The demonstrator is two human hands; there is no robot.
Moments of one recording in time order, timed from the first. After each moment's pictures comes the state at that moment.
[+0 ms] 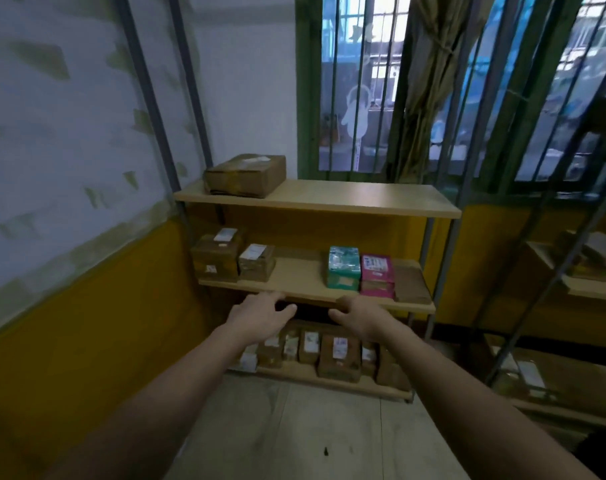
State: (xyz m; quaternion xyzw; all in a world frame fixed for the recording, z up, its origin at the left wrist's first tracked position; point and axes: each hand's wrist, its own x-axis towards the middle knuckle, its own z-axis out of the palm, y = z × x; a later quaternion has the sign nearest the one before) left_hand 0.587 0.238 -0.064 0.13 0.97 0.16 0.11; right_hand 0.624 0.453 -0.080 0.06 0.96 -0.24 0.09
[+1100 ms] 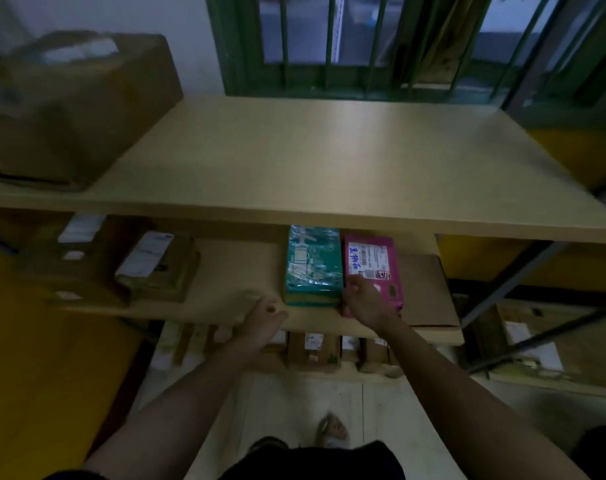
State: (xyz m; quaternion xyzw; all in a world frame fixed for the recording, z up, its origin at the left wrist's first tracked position) left_hand 0.174 0.482 -0.301 -0.06 0.84 0.45 0.29; right_hand 0.224 0.696 -0.283 0.15 0.83 -0.52 0.07
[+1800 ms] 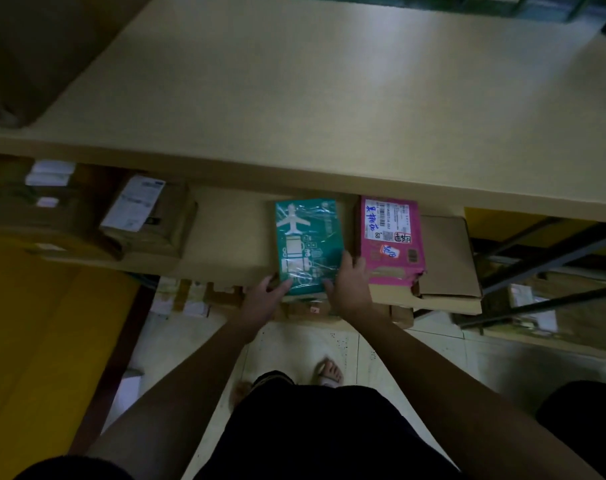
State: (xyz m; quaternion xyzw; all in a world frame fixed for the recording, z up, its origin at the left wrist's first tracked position) left_hand 0.169 0.458 -0.352 -0.12 0.76 0.53 0.37; right_hand 0.208 0.632 -0.329 0.23 0.91 -0.33 0.09
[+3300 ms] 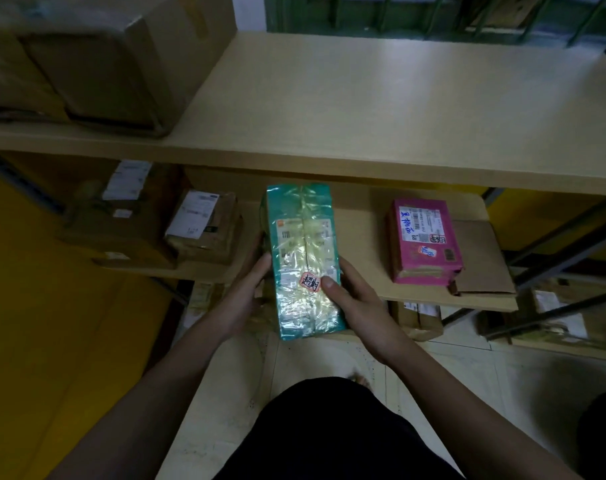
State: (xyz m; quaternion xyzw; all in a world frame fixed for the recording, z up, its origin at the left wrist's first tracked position) left_hand 0.163 0.336 -0.266 -0.01 0.63 0.70 0.32; right_hand 0.260 0.522 -0.240 0.14 0.65 -0.75 0.06
